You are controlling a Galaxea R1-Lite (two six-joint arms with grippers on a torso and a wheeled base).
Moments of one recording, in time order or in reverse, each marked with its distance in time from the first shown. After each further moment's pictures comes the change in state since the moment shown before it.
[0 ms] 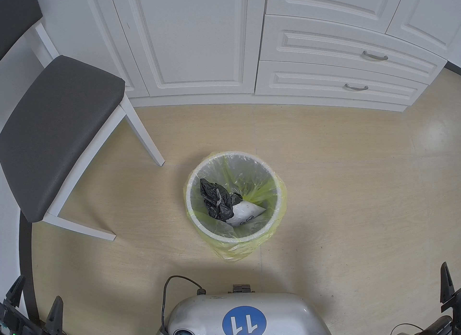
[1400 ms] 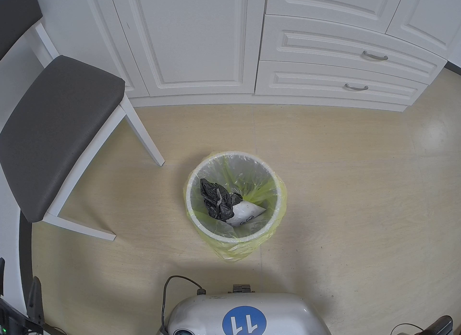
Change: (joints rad) left arm 0.000 -0.001 0.000 -0.197 0.070 0.023; right arm 0.000 -0.001 0.000 -0.310 -0.008 0.000
